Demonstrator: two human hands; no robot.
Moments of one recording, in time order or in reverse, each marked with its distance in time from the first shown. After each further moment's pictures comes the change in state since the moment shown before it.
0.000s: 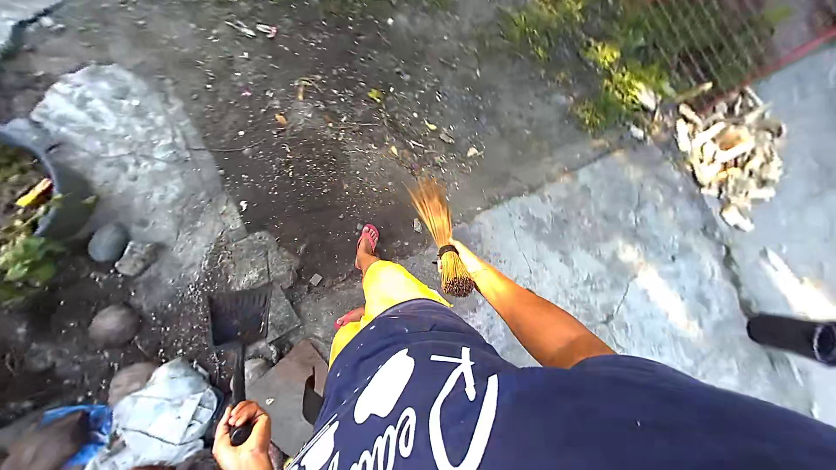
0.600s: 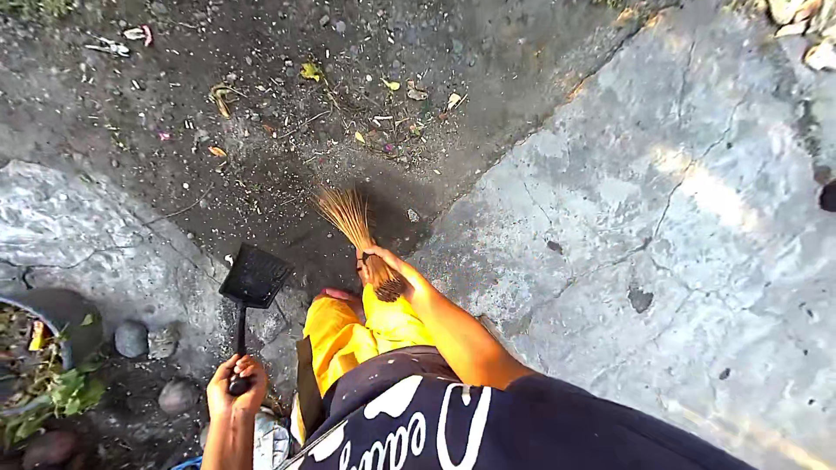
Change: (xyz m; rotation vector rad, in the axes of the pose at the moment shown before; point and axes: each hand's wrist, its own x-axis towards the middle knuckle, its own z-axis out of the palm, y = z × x) left_hand 0.136 -0.222 0.325 0.813 0.115 -0.176; right_hand 0.158 -0.111 0.121 0.376 -0.443 0.167
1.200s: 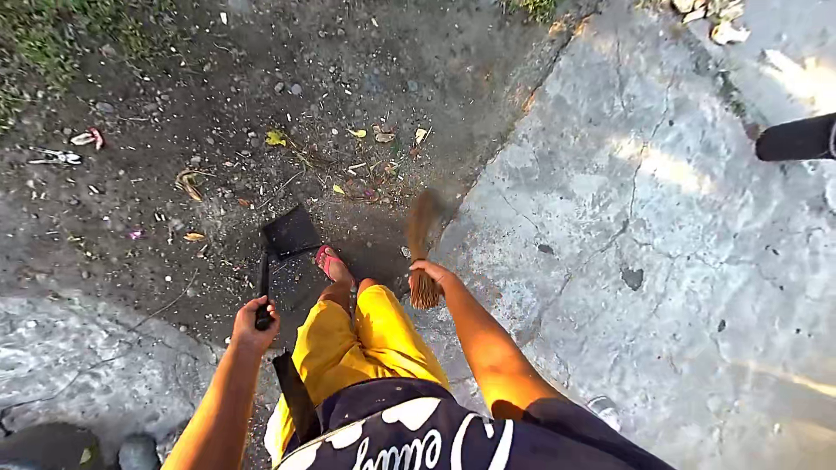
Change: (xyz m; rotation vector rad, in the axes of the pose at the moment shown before) left_hand 0.190 -0.017 0.324 0.768 -0.107 -0.190; right_hand 0.016 -0.161 -0.077 -0.039 0.480 -0.065
